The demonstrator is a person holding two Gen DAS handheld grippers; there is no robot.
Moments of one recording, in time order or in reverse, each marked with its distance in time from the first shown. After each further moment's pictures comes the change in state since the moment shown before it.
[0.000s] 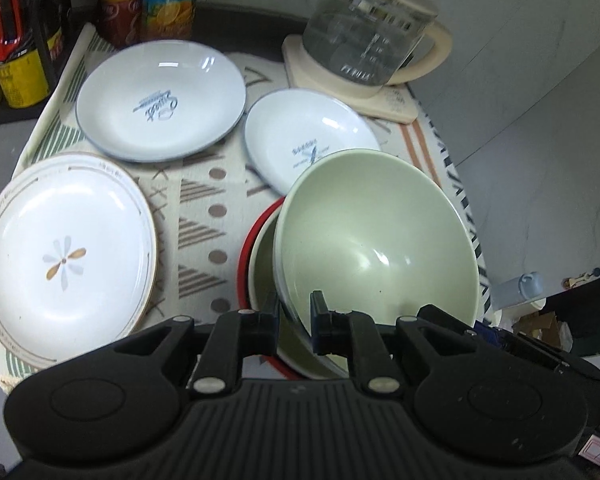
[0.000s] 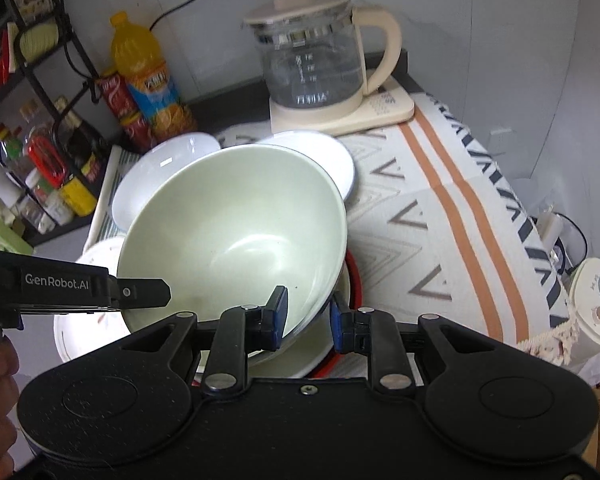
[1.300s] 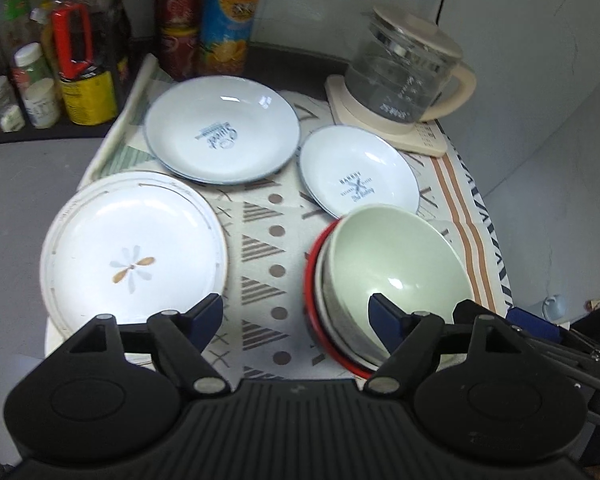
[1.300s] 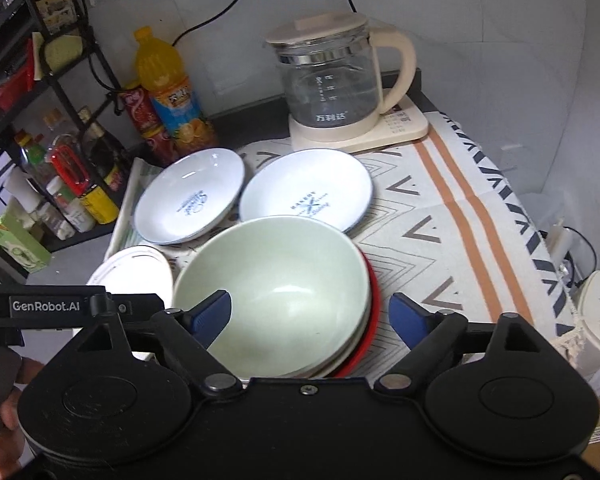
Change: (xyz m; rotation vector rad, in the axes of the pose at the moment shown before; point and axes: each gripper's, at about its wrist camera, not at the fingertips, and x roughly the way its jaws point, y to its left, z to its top) left arm -0.048 0.027 -0.020 -0.028 -0.137 0.098; right arm -0.019 0.010 0.000 -0.011 -0.060 0.050
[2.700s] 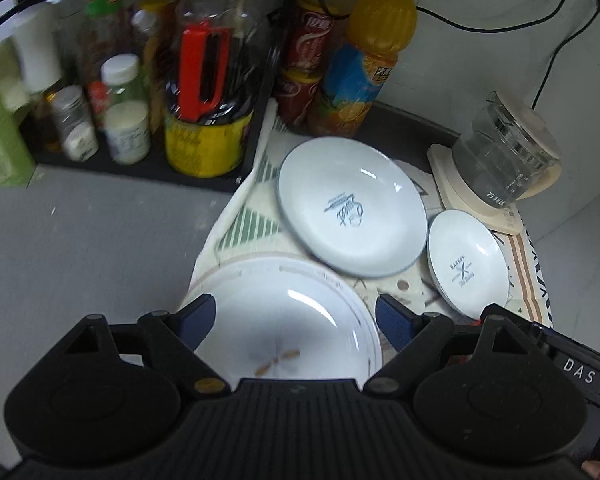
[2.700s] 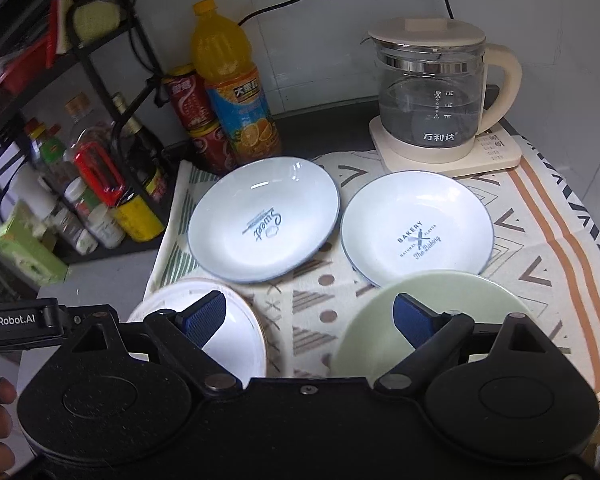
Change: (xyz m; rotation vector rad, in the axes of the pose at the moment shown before) left arm 0.008 0.148 0.084 -0.087 -0.040 0.034; right arm 0.068 0.124 0.043 -0.026 0.003 0.001
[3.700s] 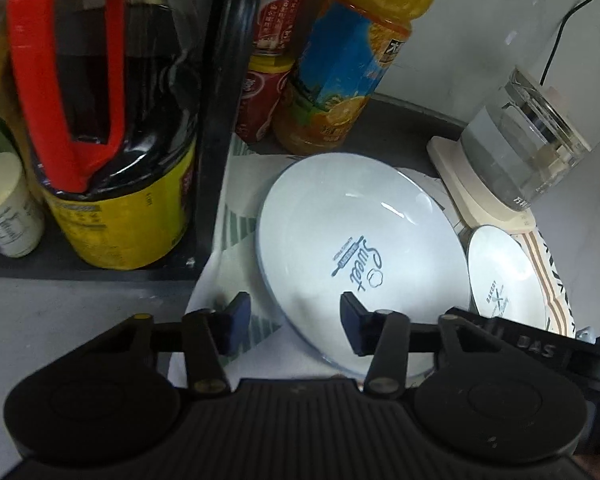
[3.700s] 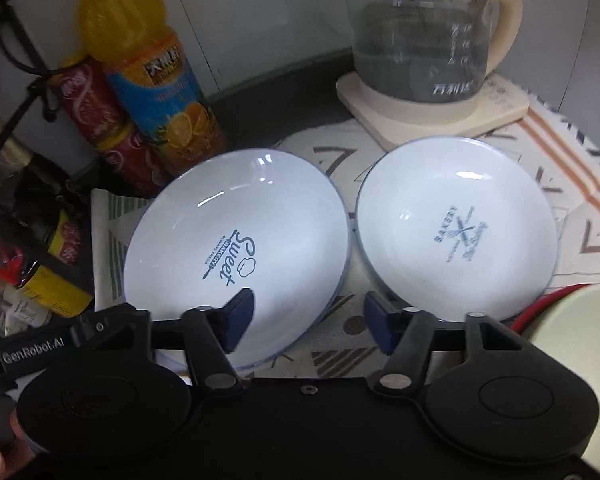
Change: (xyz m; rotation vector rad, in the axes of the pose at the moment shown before) left arm 0.137 0.027 0.068 0.158 0.032 -0.150; right arm 0.132 0.033 0.030 0.218 0.063 -0.180
